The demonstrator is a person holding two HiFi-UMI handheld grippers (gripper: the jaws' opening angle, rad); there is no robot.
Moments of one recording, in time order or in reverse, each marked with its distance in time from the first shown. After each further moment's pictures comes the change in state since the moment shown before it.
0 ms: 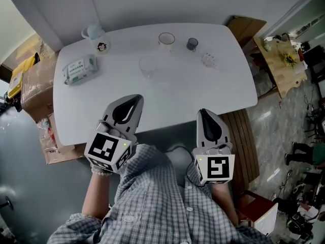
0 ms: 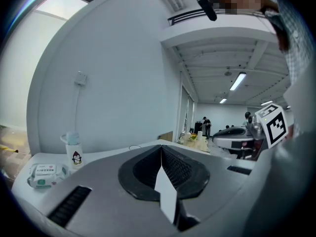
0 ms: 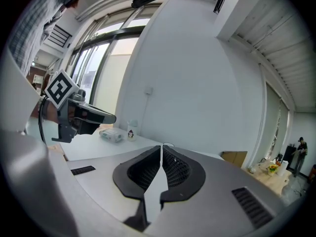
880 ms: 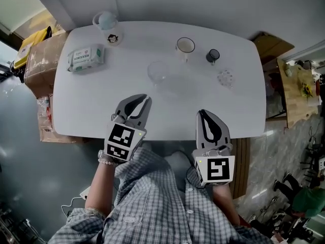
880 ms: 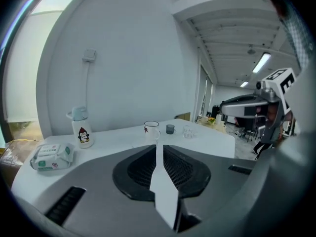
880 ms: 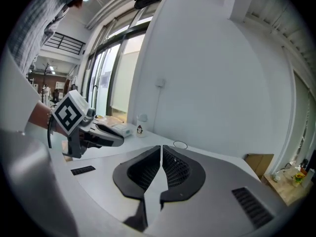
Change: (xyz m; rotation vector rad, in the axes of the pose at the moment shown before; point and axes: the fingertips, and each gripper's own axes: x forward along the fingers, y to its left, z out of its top) left arm 0.077 0.042 -0.083 -0.040 0.223 0.191; right arm 0.091 -0.015 -0.015 -0.029 0.037 0.257
